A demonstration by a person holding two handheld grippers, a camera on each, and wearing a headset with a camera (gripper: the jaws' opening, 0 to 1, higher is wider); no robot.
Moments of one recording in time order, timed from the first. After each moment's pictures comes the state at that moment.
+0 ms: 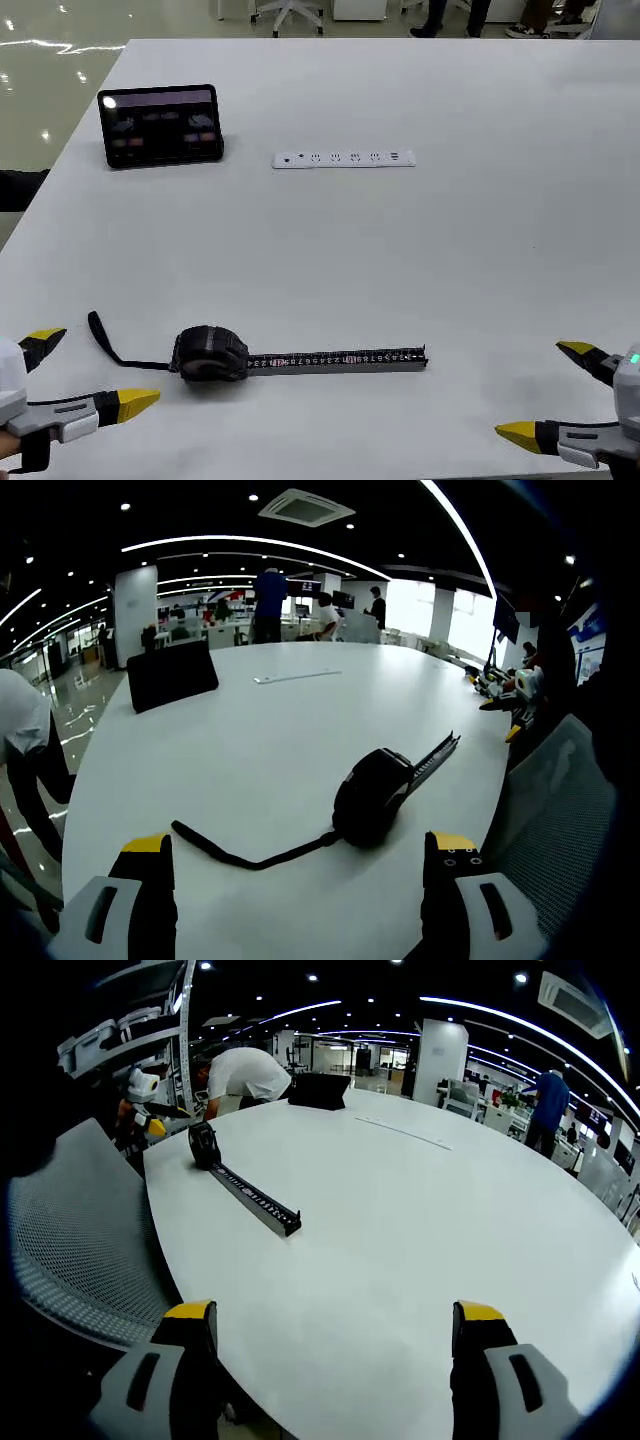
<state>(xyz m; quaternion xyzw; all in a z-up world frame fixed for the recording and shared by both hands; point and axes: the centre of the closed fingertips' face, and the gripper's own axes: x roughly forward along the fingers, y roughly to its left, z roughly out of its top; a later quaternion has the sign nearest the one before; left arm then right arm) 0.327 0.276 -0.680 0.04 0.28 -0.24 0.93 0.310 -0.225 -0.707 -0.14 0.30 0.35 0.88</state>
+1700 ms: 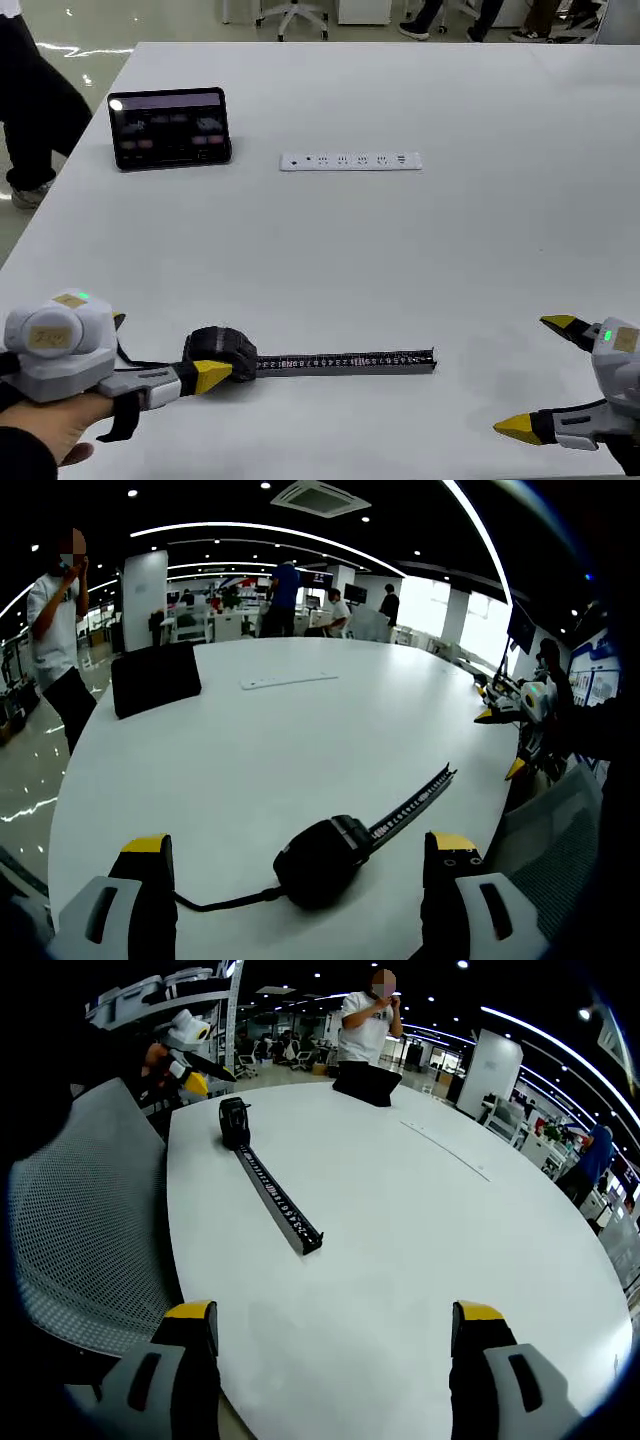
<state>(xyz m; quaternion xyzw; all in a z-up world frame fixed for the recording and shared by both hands) 0.366 0.199 -0.648 0.03 0.28 -0.20 0.94 0.334 -0.180 -0.696 -0.25 0.31 0.42 0.82</state>
